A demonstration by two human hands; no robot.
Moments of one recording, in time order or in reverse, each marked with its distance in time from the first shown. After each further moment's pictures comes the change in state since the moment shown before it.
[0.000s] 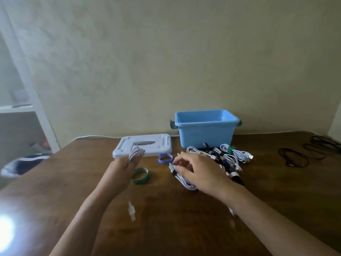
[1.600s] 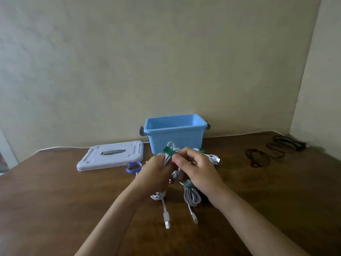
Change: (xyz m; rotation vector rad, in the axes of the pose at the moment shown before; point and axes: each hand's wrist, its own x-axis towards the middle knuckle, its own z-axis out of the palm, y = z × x) left_hand -0.001 0.130 0.101 -0.275 -0.391 0.154; right_hand -0.030 0.044 -0.043 0.746 0.220 0.159
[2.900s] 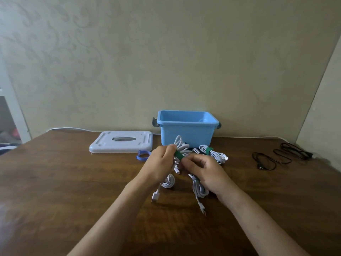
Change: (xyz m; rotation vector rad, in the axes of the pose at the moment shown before) left_hand -0.013 -0.014 -0.009 -0.227 0.136 0.007; right_hand -0.004 0.010 0.004 -0.076 -0.155 0.097
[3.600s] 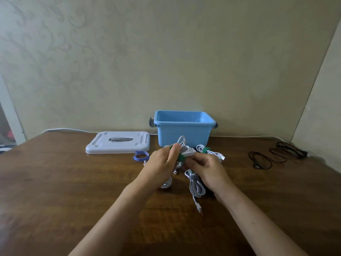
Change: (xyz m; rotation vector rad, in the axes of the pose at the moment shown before) left_hand -0.002 -0.002 0.007 0.223 0.016 0.131; right_hand -0.003 0.001 -0.004 0.023 0.089 -0.048
